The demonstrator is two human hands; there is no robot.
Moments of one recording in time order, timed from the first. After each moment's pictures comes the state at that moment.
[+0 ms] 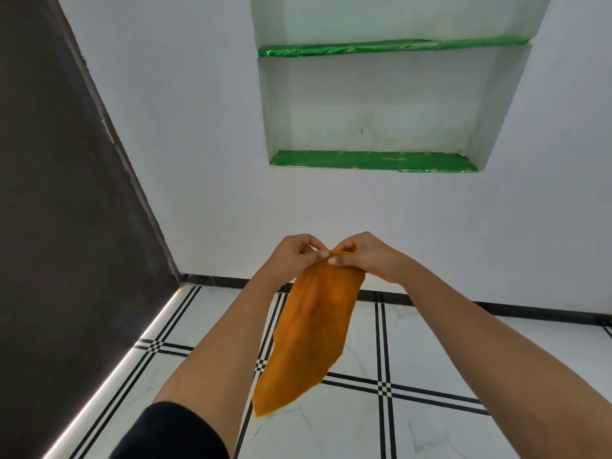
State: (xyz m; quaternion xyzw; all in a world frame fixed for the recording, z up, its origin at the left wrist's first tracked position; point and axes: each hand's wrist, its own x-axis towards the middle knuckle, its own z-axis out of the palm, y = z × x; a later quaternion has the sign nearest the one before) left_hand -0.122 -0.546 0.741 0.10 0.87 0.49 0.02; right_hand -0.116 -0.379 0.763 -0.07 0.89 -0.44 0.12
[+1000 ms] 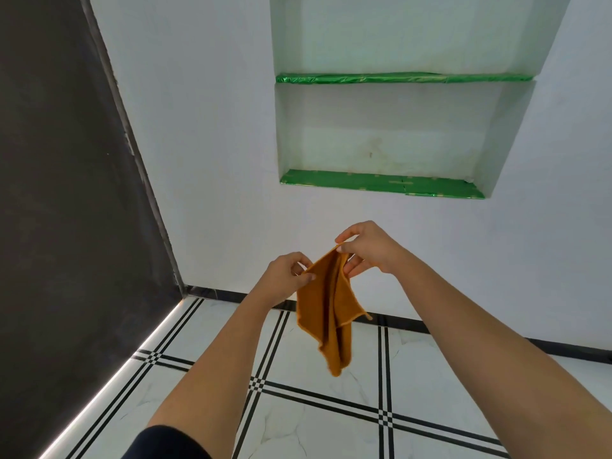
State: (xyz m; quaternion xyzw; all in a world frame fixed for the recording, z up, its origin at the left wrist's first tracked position) left_hand -0.111 -0.569 0.735 0.09 0.88 0.47 0.00; right_hand -0.127 -0.389 0.804 -0.03 0.87 -0.49 0.09
